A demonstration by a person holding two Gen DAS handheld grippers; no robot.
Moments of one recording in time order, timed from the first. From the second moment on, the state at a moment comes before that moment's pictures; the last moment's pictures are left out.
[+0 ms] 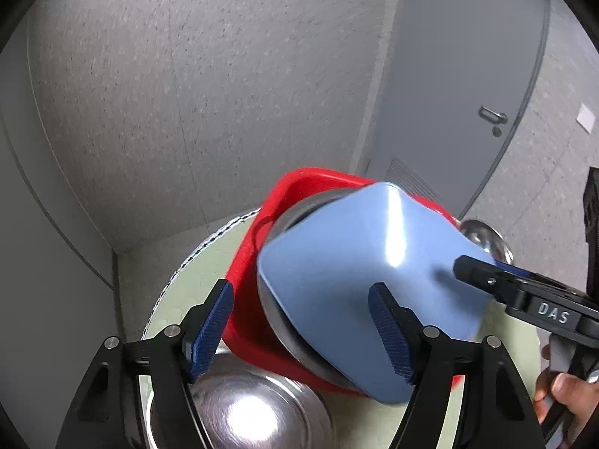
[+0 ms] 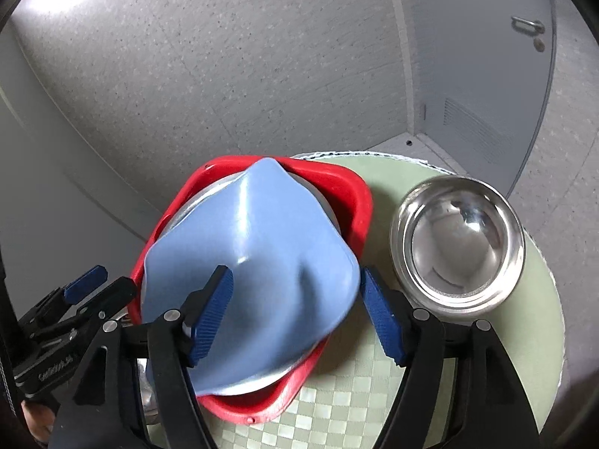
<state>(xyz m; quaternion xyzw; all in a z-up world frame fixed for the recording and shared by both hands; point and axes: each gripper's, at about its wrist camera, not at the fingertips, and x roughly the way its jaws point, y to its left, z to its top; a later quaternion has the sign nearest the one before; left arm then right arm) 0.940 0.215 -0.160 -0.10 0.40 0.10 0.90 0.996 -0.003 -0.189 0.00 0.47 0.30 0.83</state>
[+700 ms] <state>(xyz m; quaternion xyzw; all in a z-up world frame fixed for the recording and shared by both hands) 0.993 0.017 -0.155 -0.07 0.41 0.08 0.91 1.042 -0.168 -0.186 0.09 0.46 0.23 0.85</state>
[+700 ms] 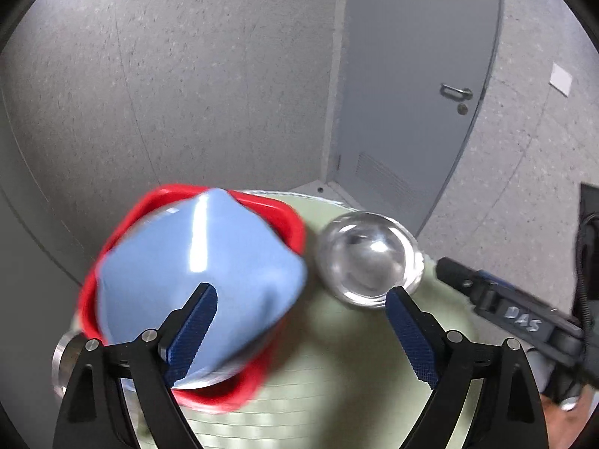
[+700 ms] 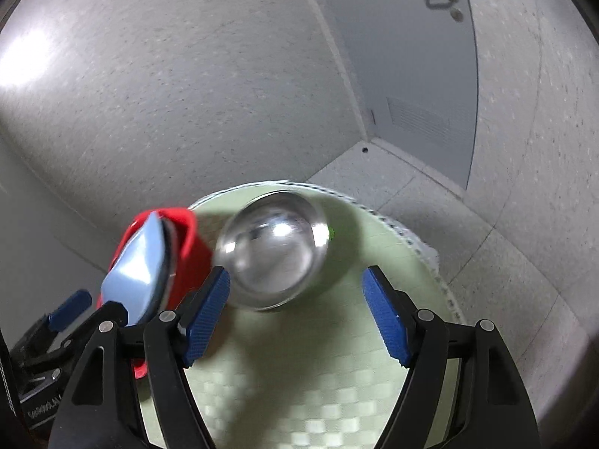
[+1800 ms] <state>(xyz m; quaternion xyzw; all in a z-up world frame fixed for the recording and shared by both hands) 1.134 -0.029 -0.251 -0.03 0.51 0.10 0.86 1.112 -0.195 -0.294 0.18 0.54 0.34 0.74</state>
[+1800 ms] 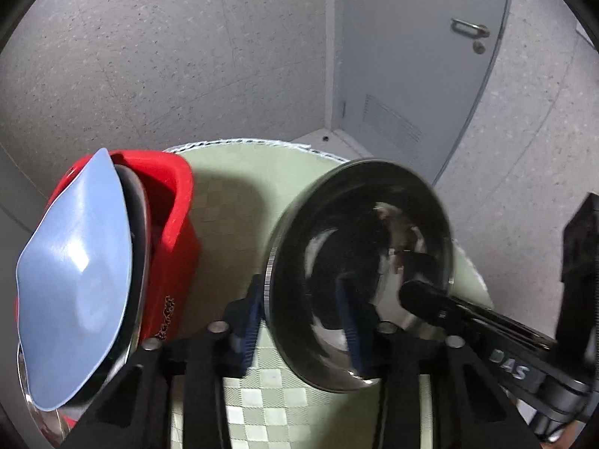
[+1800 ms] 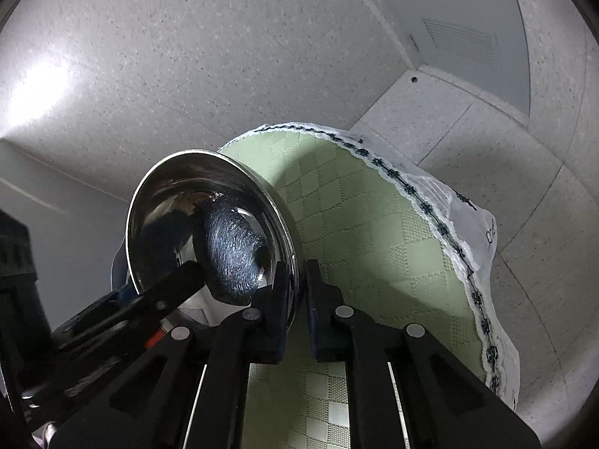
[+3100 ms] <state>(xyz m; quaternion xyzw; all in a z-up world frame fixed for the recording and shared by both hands) 0.882 0.187 -0.154 -0.10 0.39 0.02 0.92 0.880 -0.031 -0.165 0.12 0.46 0.35 0.81</state>
